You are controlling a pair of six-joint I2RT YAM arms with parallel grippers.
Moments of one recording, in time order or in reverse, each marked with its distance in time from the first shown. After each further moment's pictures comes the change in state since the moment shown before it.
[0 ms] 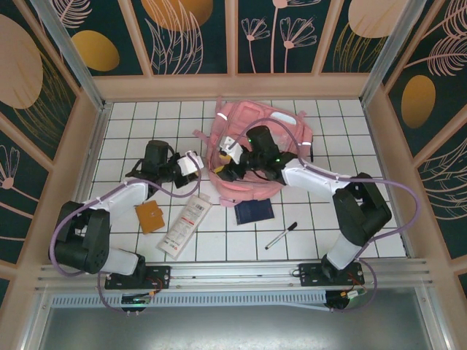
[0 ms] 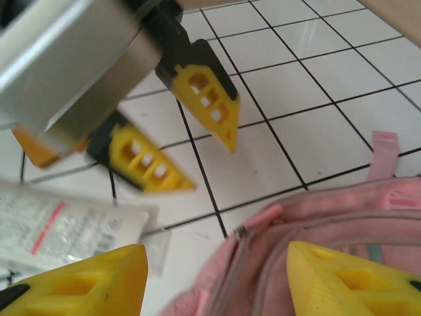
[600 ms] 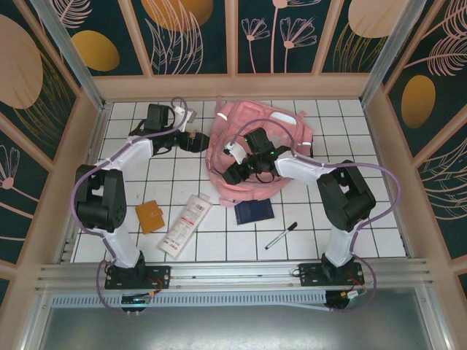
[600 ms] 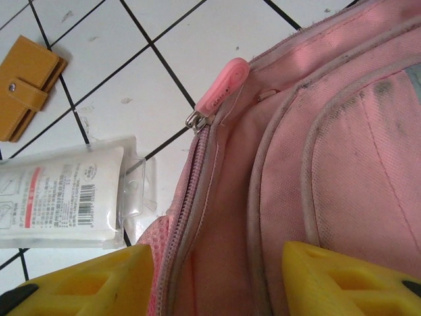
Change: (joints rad) left arm 0.081 0.348 0.538 -0.286 0.093 -0.892; right arm -0.053 0.149 0.081 -0.242 0.006 0.187
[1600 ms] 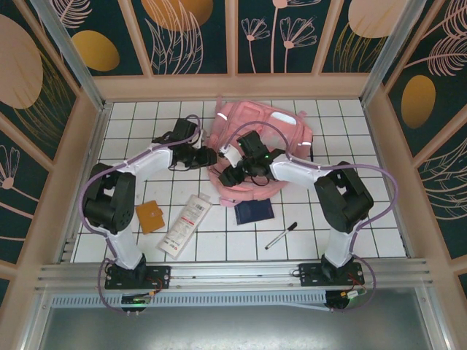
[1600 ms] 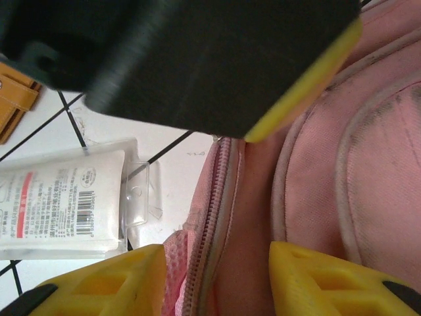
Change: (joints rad) left arm -0.186 0.034 -0.050 -0.125 -0.211 -0.472; right arm 0.065 0.005 0.000 0.013 0.092 0.021
